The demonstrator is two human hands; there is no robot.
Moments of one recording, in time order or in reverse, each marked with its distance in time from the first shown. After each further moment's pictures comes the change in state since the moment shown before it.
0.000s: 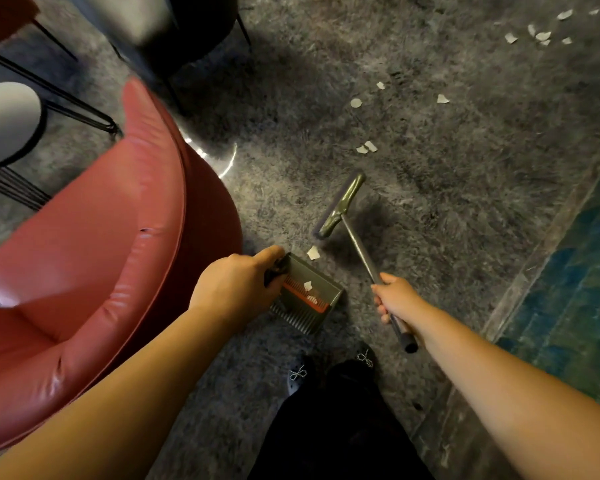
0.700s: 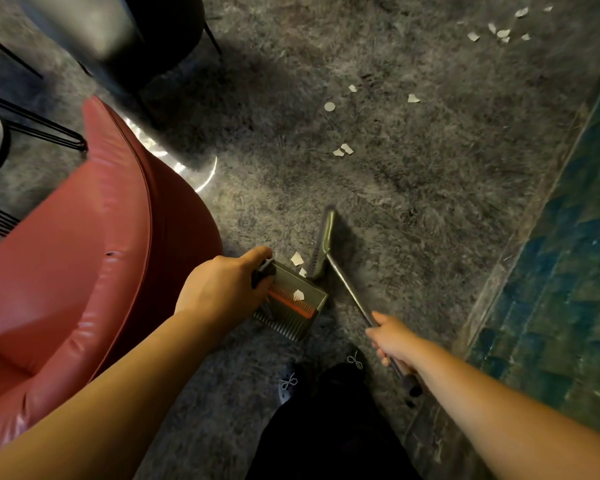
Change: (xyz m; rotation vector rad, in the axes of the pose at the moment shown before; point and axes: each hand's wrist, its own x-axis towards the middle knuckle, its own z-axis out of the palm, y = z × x) left_hand 0.025 0.019 -0.003 0.007 0.018 0.020; right_hand -0.001 0.070 -0.014 -0.145 -0.062 0.131
